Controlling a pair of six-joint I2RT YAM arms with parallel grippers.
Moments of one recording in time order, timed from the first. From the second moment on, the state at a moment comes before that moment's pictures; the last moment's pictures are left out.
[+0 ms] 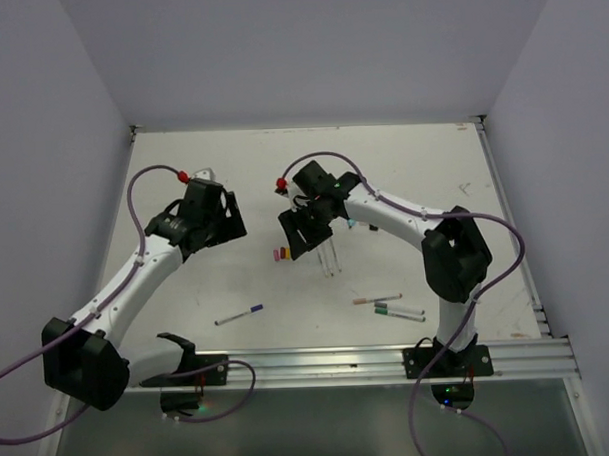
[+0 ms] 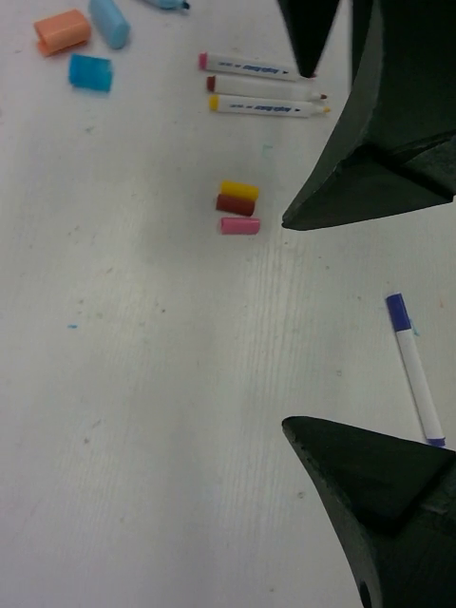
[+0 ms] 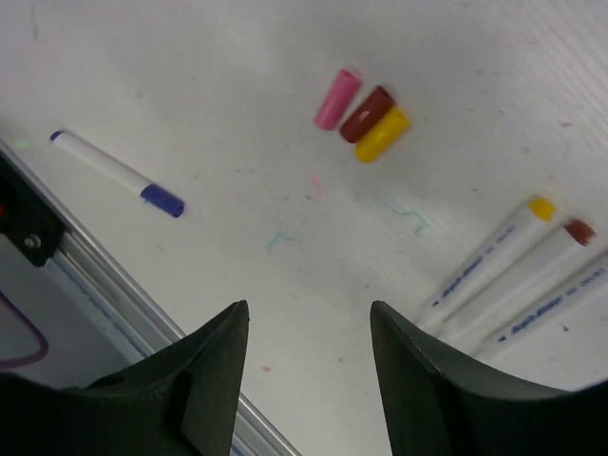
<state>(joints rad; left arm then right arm) -0.40 1.18 0.96 -0.68 -0.18 -0.59 0.72 1.90 1.53 -0.80 -0.32 0.19</state>
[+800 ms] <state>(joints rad) -0.02 1.46 1.08 -0.93 -0.16 -0.86 1.06 2.08 1.58 -0.59 -0.36 -0.07</state>
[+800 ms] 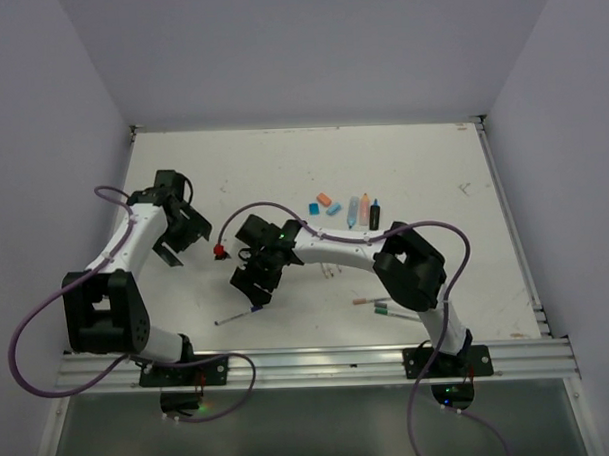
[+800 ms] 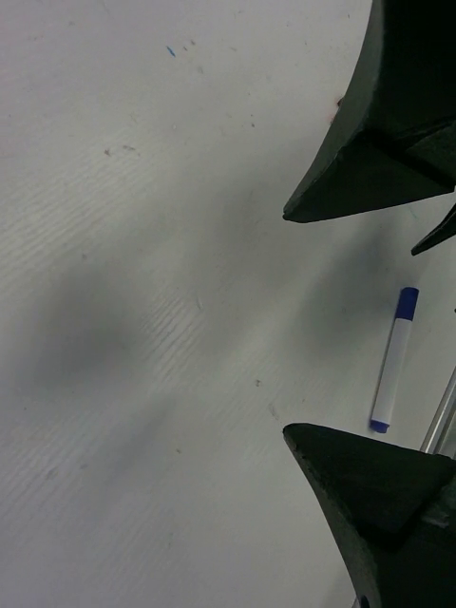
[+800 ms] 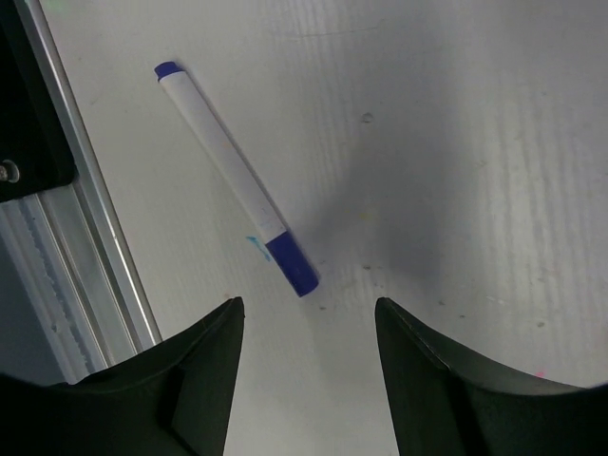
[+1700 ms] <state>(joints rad) 0.02 1.38 0.98 -0.96 -0.13 -0.94 1.18 2.17 1.63 -0.56 -0.18 -0.13</state>
